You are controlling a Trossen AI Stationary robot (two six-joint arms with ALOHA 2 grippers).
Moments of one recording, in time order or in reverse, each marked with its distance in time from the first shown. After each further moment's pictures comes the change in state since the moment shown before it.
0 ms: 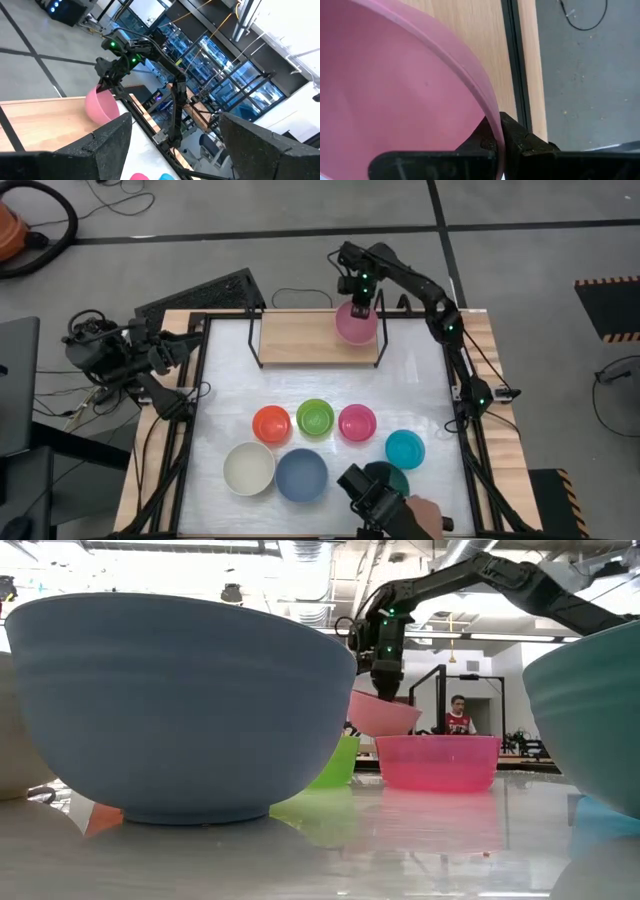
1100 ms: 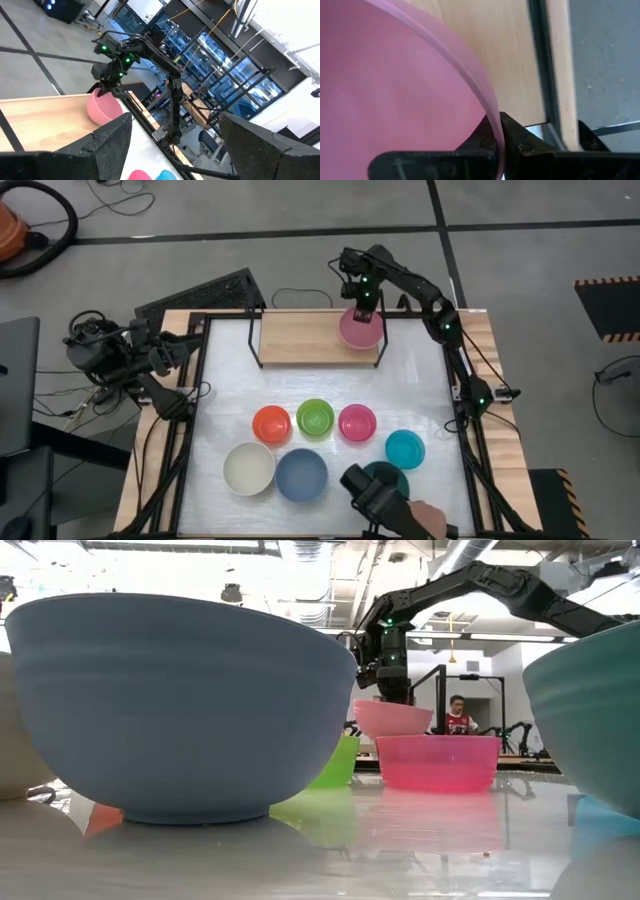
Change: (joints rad) left arm 0.000 0.000 0.000 -0.019 0.020 -0.011; right arm -0.008 0.043 -0.002 -0.123 -0.004 0.068
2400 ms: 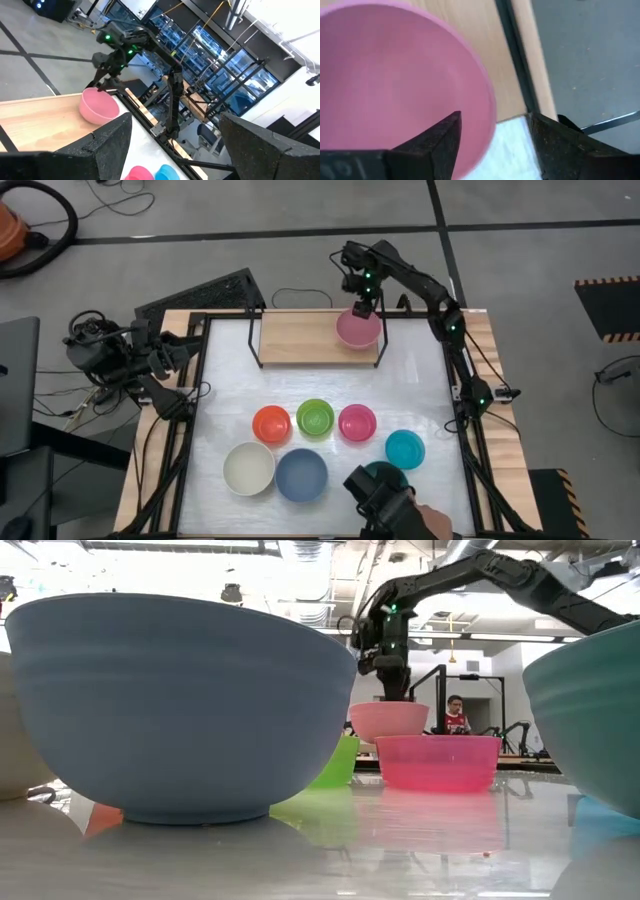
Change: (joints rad) left arm 0.000 0.000 0.000 0.000 0.042 0.038; right arm 0.007 -0.082 0.004 0.048 0.029 0.081
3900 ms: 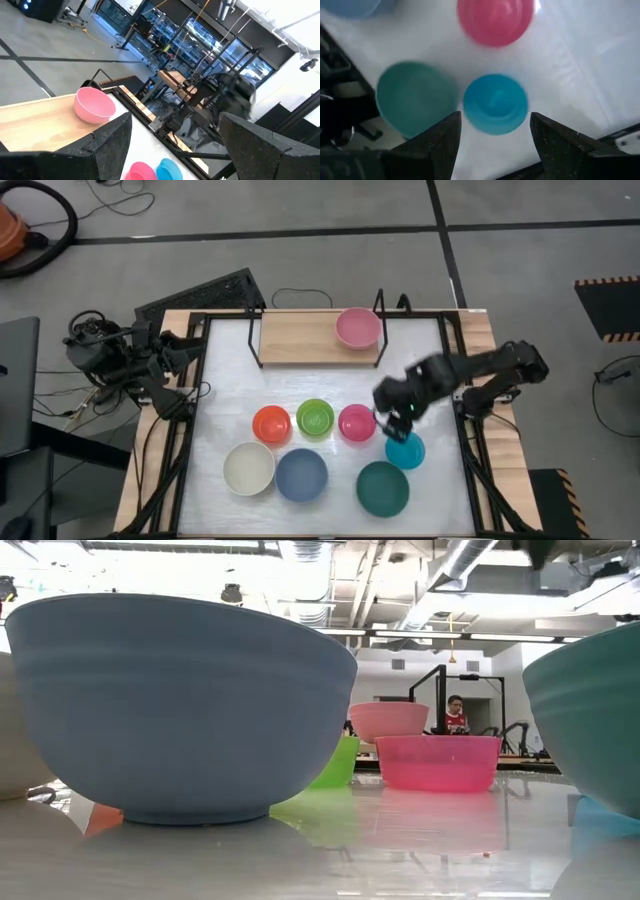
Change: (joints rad) left arm 0.000 0.000 0.000 0.000 0.050 0.053; right arm 1.074 -0.751 -0.700 -0.001 -0.054 1.309
